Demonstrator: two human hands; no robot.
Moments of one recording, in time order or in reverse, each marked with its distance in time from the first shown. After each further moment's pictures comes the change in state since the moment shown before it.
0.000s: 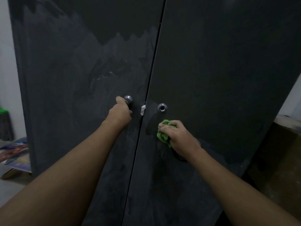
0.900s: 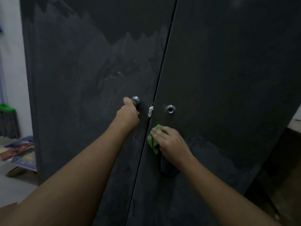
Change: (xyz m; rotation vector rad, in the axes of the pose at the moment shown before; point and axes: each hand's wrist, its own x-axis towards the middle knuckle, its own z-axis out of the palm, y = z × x) left_hand 0.000 -0.002 0.004 -0.013 0.018 0.012; right_hand 0.012 -0.033 0.039 -0.308 0.088 -0.186
